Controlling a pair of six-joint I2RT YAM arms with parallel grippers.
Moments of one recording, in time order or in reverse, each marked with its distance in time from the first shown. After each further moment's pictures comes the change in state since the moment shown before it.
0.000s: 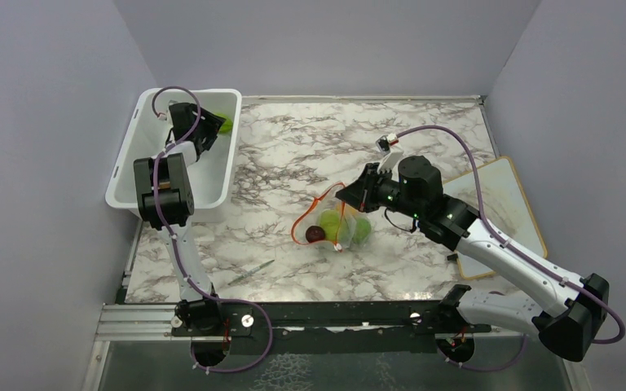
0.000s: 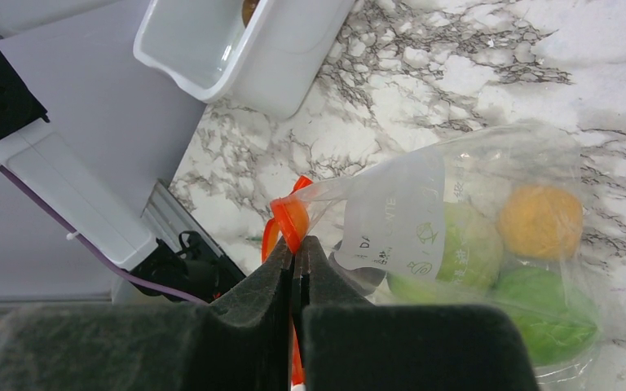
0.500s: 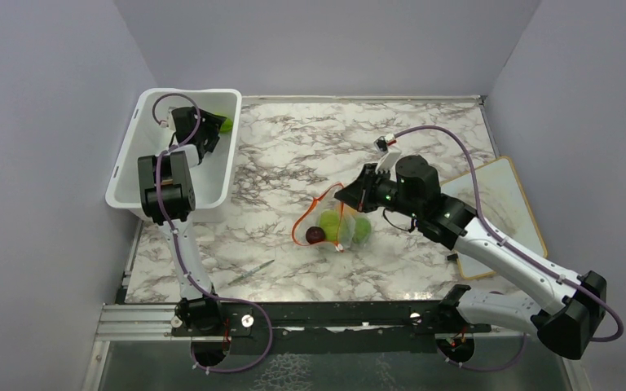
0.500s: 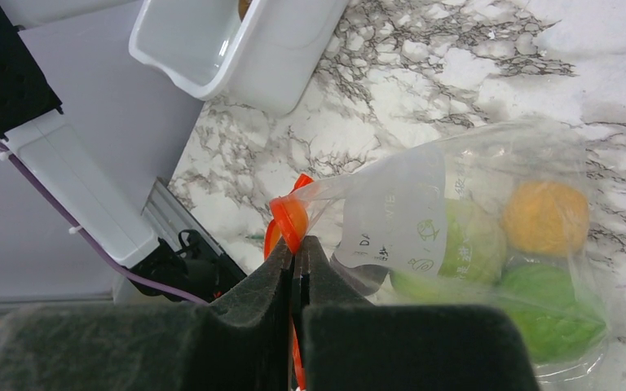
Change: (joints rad) left arm 0.003 0.068 0.005 0.106 -0.002 -0.135; right arm 0.000 0.014 0.000 0.000 -0.003 0.006
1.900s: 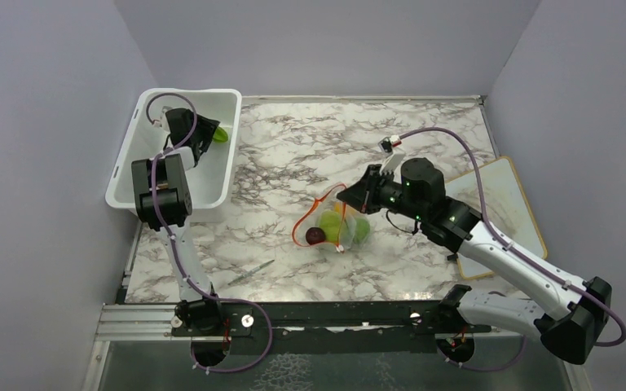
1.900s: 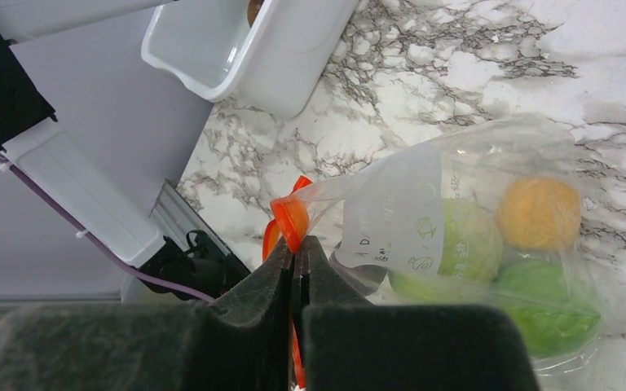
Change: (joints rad) left arm 0.018 -0.055 -0.072 0.013 -0.026 0.053; right arm 0.000 -0.031 -0.012 0.002 0.000 0.019
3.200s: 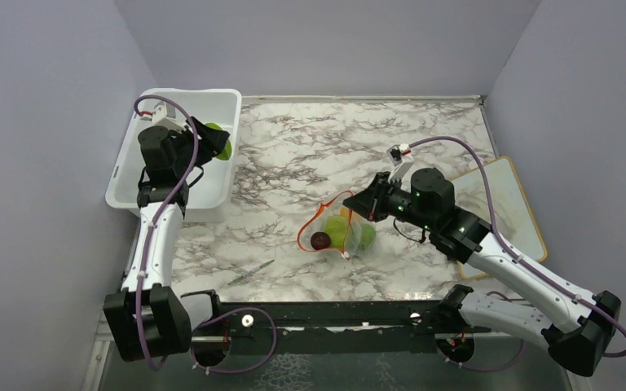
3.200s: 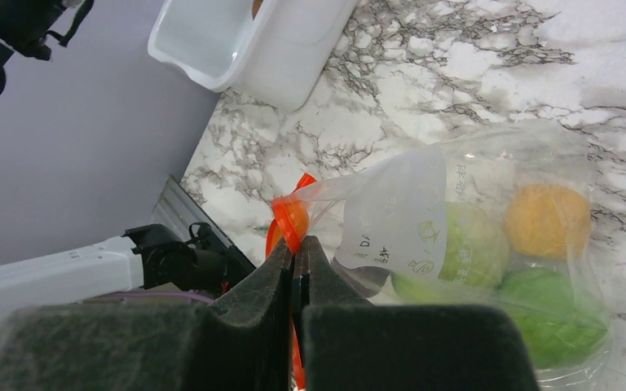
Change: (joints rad) left arm -0.043 -0.993 -0.471 -0.295 0.199 0.418; right arm 0.000 -0.110 -0.082 0.000 0.001 -0.004
